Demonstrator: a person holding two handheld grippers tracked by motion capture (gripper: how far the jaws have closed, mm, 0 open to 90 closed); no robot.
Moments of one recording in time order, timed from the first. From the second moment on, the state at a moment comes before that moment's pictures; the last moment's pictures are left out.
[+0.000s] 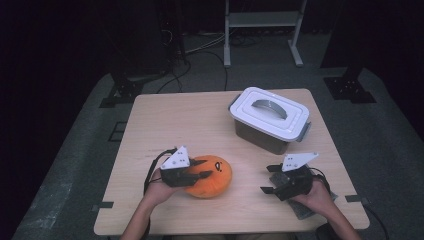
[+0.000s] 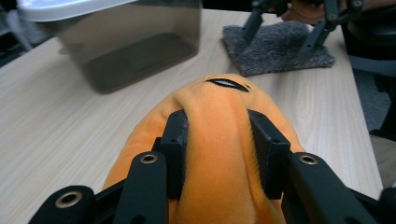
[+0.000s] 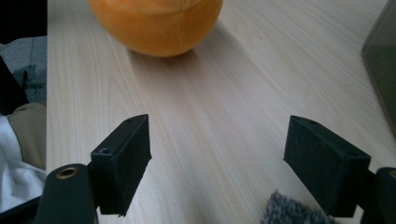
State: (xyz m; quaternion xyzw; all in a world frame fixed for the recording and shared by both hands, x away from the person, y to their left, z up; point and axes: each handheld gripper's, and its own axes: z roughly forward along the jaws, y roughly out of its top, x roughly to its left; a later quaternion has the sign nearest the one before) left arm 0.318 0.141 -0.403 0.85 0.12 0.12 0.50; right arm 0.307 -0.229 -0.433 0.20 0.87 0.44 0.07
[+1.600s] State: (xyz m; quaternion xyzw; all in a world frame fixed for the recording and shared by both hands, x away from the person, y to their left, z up) left arm 0.307 0.114 -0.408 0.86 0.09 0.08 0.50; right arm 0.327 -0.263 -0.466 0.26 0.91 0.31 0.08
